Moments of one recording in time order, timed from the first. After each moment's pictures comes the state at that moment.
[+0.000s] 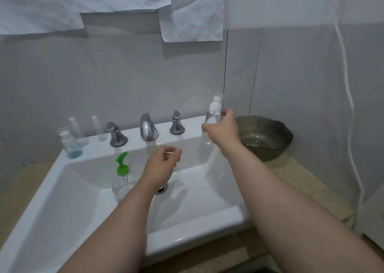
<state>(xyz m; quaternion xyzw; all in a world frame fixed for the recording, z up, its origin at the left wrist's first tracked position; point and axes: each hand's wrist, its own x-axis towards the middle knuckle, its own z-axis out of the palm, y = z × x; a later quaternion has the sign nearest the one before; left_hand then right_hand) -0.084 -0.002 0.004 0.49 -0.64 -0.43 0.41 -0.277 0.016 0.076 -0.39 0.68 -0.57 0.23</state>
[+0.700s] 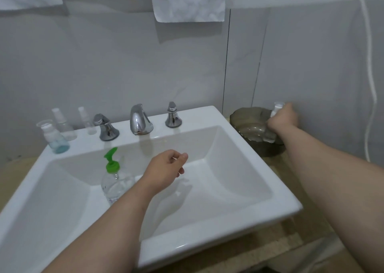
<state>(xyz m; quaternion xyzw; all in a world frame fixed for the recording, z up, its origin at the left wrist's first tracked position) -0.098 -0.002 -0.009 0.52 -0.69 -0.41 0.29 -0.454 0.002 0.049 -0.28 0.86 -0.41 0.09</state>
